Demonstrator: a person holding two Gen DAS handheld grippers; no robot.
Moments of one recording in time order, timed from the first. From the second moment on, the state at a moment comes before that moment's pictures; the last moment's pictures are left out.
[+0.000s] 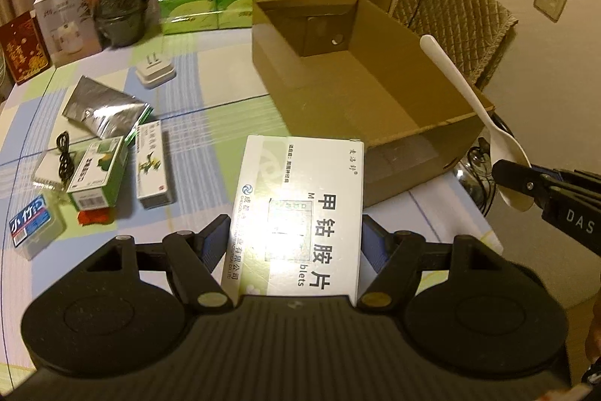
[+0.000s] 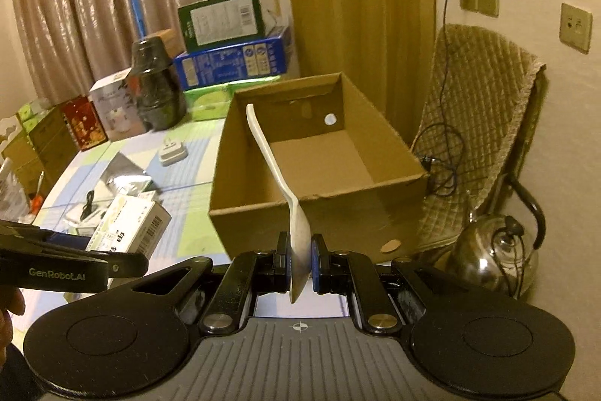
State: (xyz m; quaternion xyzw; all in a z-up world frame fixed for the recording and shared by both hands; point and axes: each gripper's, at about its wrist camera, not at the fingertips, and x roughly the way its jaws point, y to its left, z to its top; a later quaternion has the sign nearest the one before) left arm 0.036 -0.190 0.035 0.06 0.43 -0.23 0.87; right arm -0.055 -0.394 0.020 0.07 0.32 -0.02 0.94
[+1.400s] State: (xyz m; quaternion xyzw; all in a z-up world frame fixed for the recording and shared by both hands) left arm 0.122 -0.276 0.058 0.02 0.43 -0.26 0.86; right arm 0.061 -0.456 0.020 0.07 0.32 -0.03 0.94
